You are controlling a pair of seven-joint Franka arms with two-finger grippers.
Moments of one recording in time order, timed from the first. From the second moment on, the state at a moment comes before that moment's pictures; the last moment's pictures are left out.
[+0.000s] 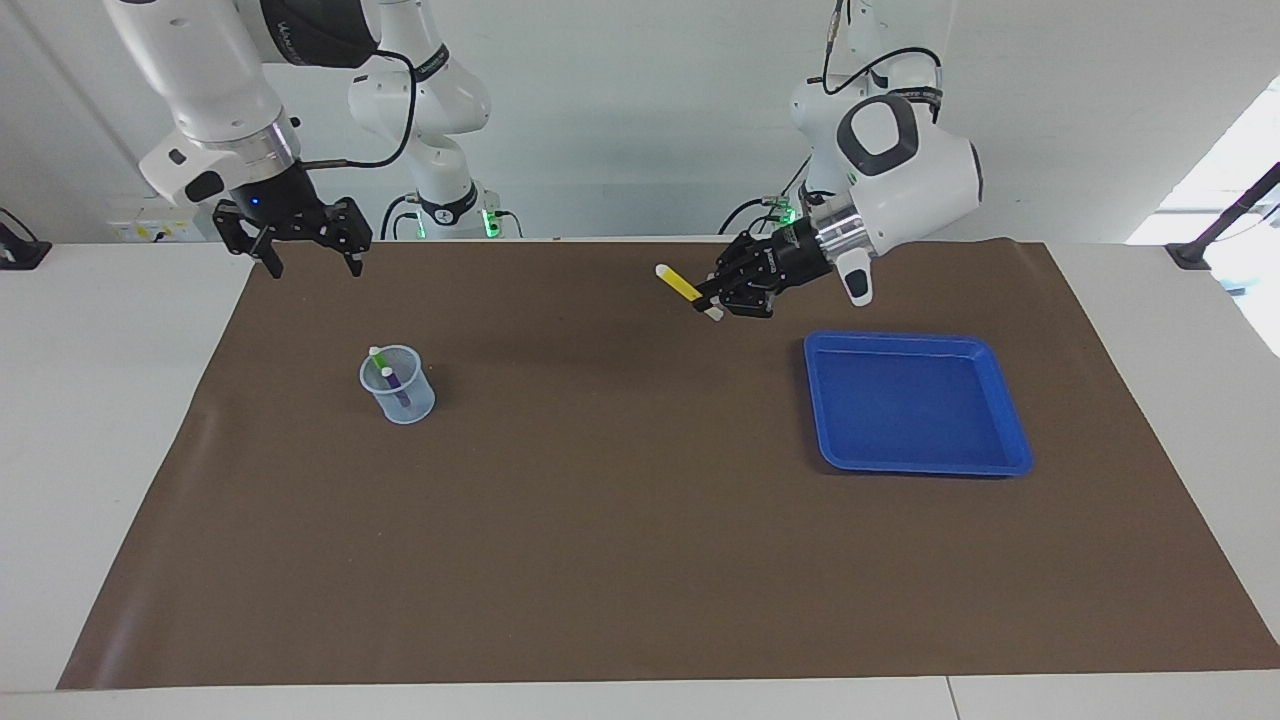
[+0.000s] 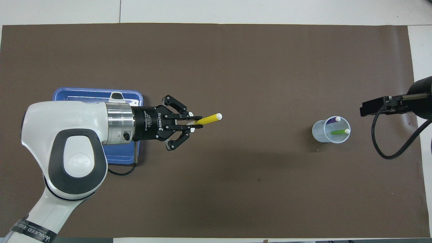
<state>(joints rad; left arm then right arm) -0.31 -0.10 -0.23 -2.16 -1.25 2.30 -1.41 0.00 -0.08 0.06 -1.70 0.16 1.61 -0.02</state>
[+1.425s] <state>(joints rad) -0.35 -0.15 -0.23 -2.21 -1.40 2.32 -1.42 0.01 -0.08 0.35 -1.79 0.55 1.87 0.24</state>
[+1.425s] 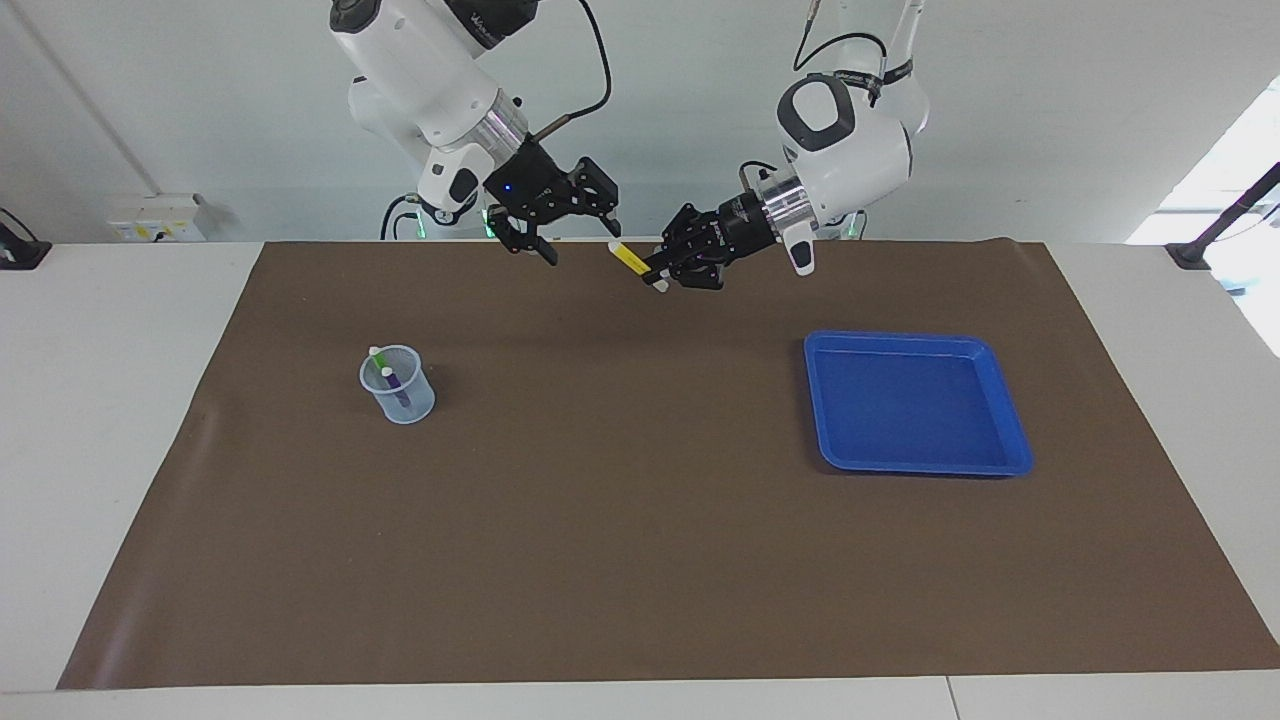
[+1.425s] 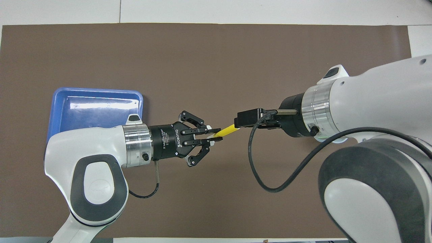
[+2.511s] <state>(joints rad) -0.37 -0.17 -0.23 -2.24 -1.40 2.32 -1.39 0.01 -0.07 0.41 -1.82 0.55 1.92 0.28</state>
